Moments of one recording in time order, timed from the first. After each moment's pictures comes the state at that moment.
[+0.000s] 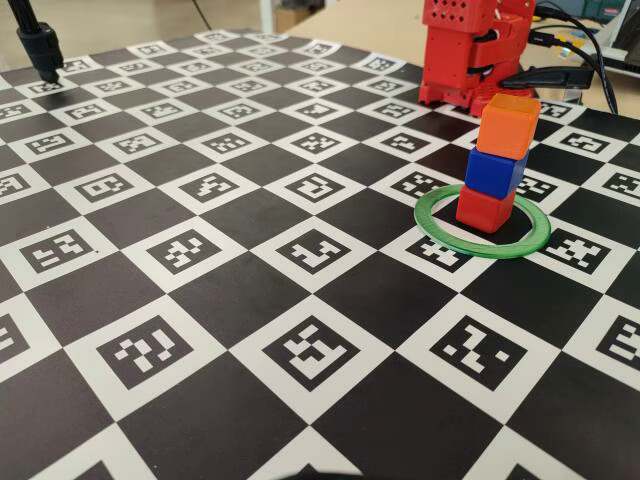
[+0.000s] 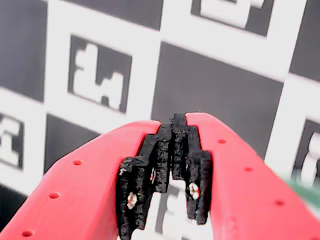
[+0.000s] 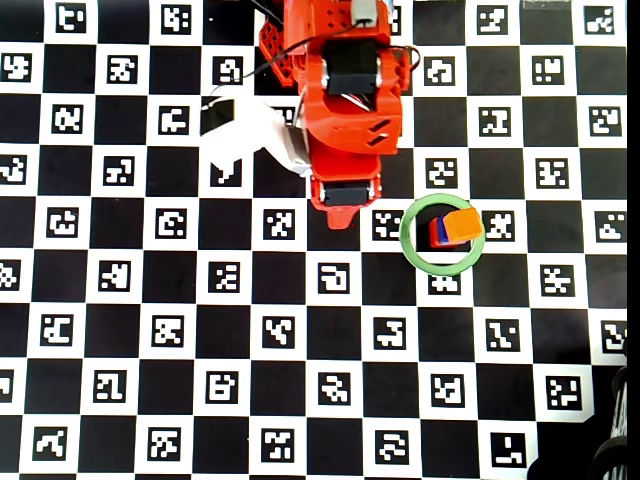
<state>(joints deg) 3.9 129.0 115.3 70.9 -11.1</state>
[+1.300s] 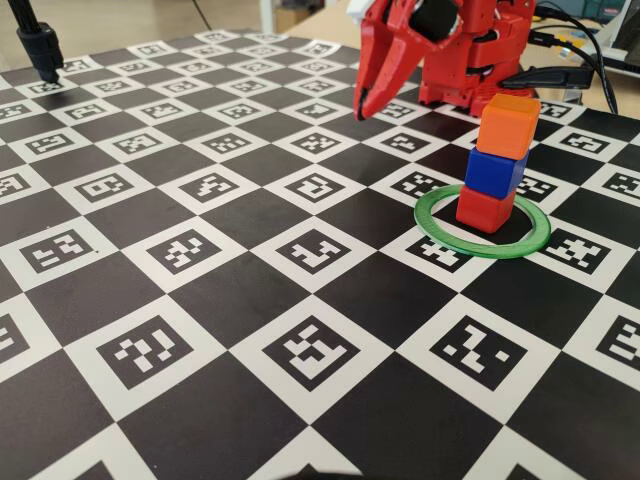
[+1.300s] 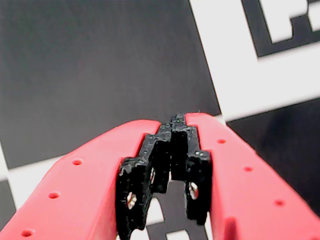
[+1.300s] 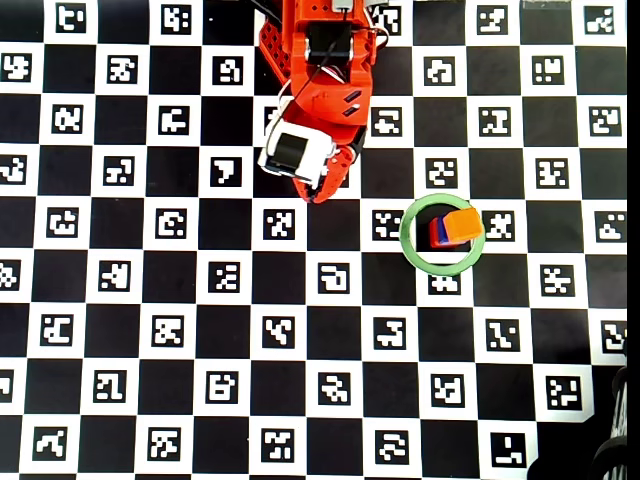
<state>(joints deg) -0.4 177.5 178.2 55.7 -71.3</state>
